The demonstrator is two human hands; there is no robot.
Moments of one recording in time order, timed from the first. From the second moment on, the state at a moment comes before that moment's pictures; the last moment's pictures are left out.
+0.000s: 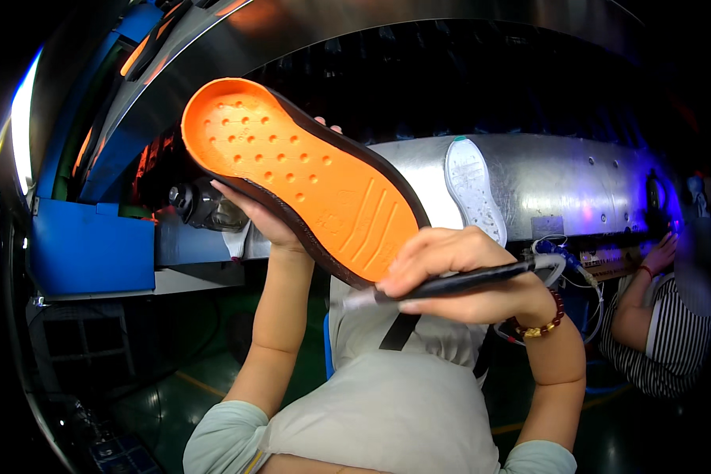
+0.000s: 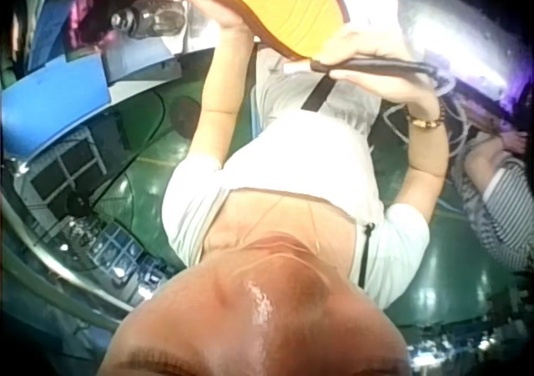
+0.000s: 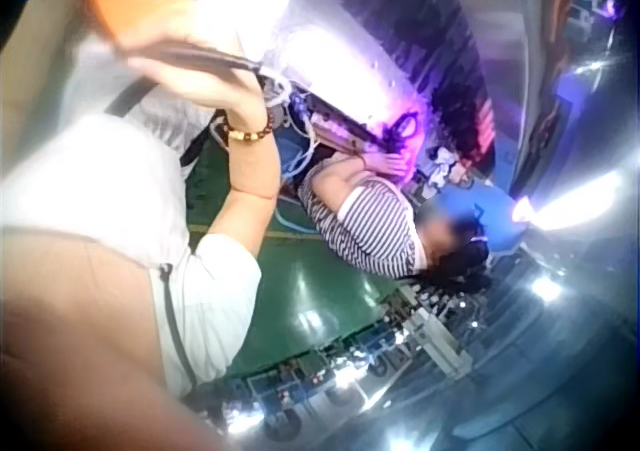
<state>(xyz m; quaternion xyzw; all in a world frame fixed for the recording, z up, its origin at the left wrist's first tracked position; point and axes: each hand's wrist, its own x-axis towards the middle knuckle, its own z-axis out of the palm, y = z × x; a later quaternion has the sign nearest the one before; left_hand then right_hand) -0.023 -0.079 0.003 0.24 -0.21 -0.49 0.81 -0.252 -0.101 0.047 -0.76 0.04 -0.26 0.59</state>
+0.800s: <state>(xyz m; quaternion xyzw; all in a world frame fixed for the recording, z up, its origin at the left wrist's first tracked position) -0.028 -0.075 0.055 0.01 -0.27 -0.60 0.75 -0.260 -0.100 0.026 -0.52 0.08 -0.38 0.76</state>
